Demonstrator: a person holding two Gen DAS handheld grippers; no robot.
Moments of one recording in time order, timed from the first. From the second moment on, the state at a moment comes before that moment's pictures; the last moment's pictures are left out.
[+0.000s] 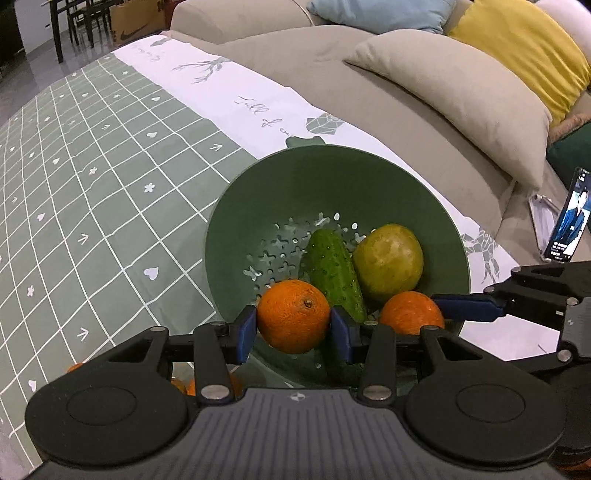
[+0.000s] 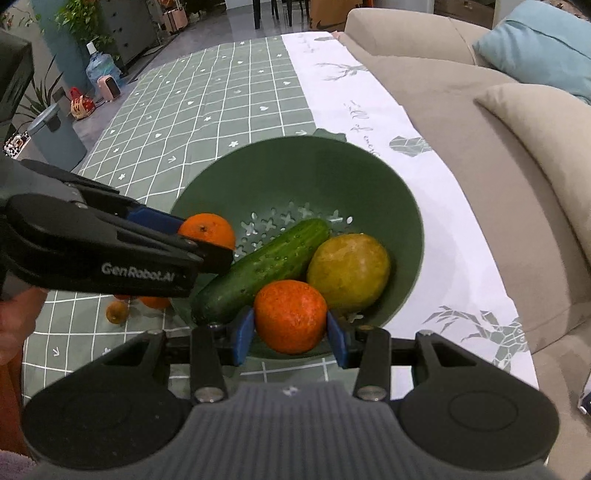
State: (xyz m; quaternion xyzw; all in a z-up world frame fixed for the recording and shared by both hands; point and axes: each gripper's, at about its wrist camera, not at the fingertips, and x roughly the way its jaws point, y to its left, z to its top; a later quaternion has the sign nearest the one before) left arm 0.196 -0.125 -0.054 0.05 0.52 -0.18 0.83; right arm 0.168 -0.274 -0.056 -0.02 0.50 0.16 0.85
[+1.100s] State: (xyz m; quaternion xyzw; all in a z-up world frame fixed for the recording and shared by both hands) left arm 0.106 -0.021 0.012 0.01 0.42 -0.12 0.90; right arm 0.092 -0.224 -0.007 0.06 0.40 0.16 0.90
